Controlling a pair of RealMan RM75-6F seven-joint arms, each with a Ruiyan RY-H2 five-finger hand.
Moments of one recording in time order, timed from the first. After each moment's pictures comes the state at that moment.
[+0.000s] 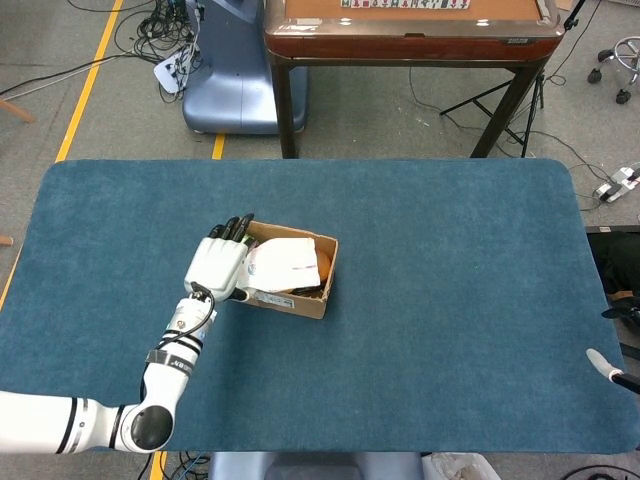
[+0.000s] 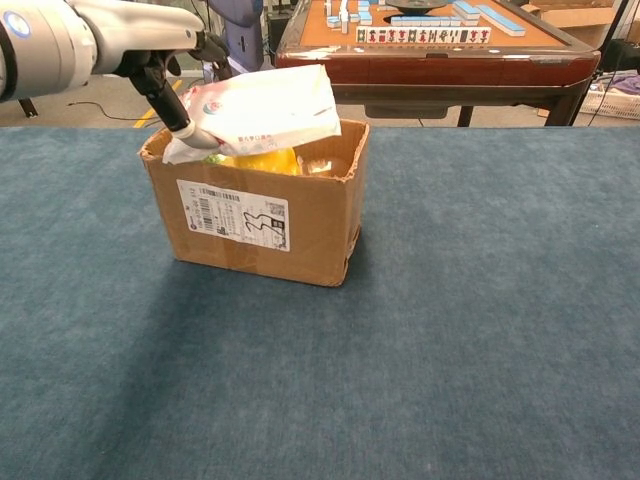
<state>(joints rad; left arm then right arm) -1.04 -1.34 -0.30 -1.99 0.46 1.31 0.87 -0.06 -0.89 0.09 -1.77 -1.60 1.72 0.14</state>
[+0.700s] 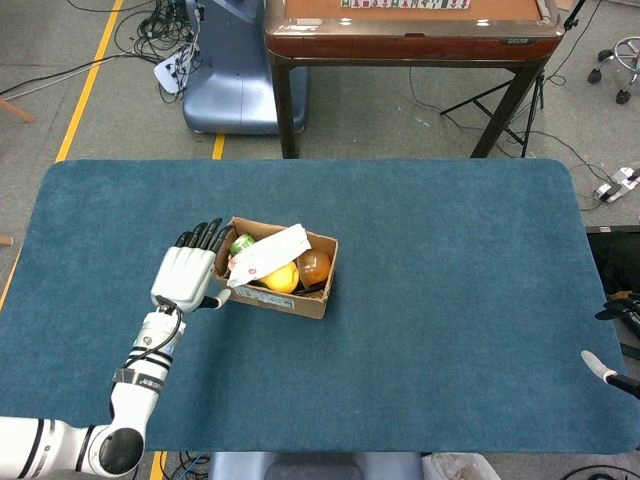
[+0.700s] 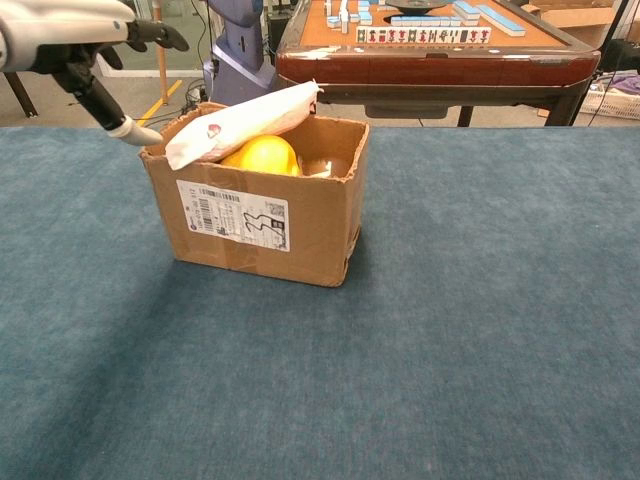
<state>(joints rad) -0.92 -1.24 -0.20 -2.12 0.60 1.40 0.81 -0.05 -0.90 0.08 -1.77 -1.61 1.70 0.11</state>
